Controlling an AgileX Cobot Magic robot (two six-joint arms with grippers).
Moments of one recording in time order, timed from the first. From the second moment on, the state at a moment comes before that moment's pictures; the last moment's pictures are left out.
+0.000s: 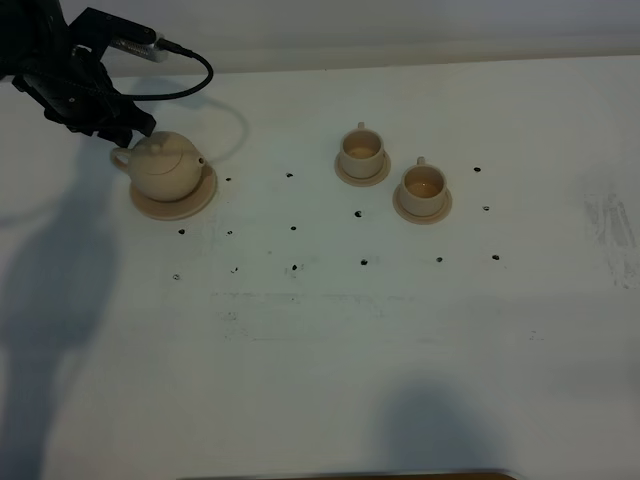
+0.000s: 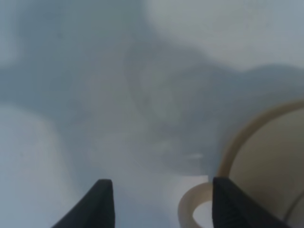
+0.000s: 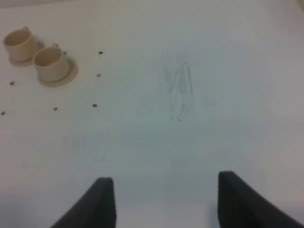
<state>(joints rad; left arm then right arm) -0.05 2.26 -1.86 0.02 0.81 0.27 -0.01 -0.01 -0.52 0.02 1.12 0.08</state>
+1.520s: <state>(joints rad) -0.02 2.32 -1.91 -0.04 0.81 0.27 -0.01 -0.01 -0.52 0.02 1.12 0.08</state>
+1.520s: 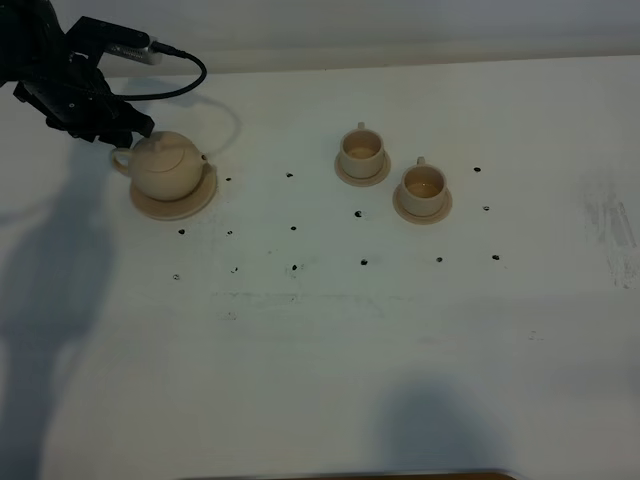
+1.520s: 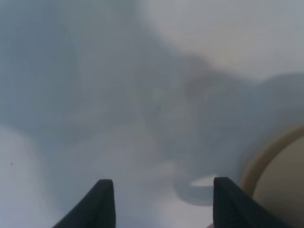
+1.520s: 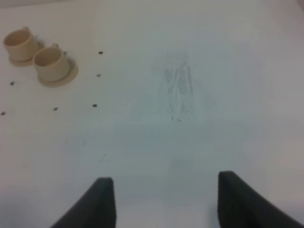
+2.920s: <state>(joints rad) 0.02 2.31 -1.91 -0.08 1.10 0.27 -0.01 -0.01 -0.52 0.02 1.12 0.08</state>
